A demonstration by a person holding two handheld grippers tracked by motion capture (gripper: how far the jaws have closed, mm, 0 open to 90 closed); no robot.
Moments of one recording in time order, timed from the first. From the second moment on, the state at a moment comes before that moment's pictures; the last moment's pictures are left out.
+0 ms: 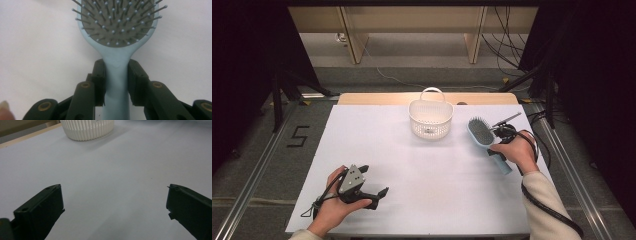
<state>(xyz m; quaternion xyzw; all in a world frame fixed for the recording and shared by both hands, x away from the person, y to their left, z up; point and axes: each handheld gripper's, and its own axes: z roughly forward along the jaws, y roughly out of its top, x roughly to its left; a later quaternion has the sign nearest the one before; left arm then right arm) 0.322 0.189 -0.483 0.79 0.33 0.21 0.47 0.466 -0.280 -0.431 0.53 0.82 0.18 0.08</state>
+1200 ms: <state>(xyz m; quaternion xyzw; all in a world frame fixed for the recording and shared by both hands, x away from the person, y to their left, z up) 0.321 0.190 -0.481 0.79 0.33 0.21 0.47 0.445 -0.290 -0.432 0.55 0.77 0.28 0.14</state>
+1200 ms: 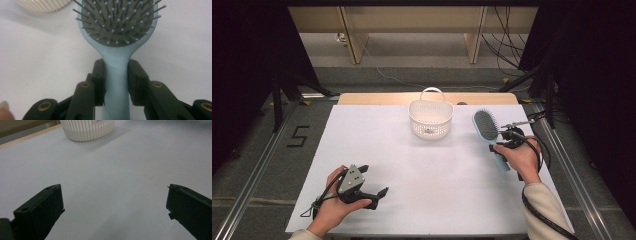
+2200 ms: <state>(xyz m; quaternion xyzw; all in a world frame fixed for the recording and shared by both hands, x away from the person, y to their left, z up) 0.321 0.190 -0.482 0.79 0.33 0.21 0.47 0.444 -0.292 -0.424 0.55 0.75 0.33 0.18</state>
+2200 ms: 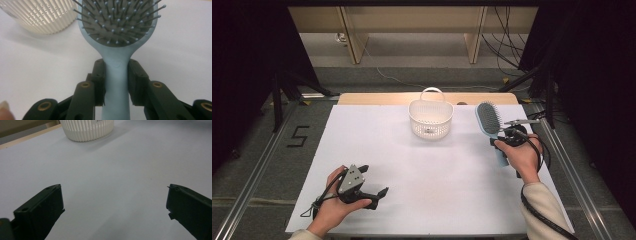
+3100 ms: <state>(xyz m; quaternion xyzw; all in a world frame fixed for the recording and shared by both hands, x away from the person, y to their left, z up) 0.321 0.190 -0.481 0.79 0.33 0.21 0.47 0.442 -0.289 -0.415 0.55 0.73 0.35 0.20</state>
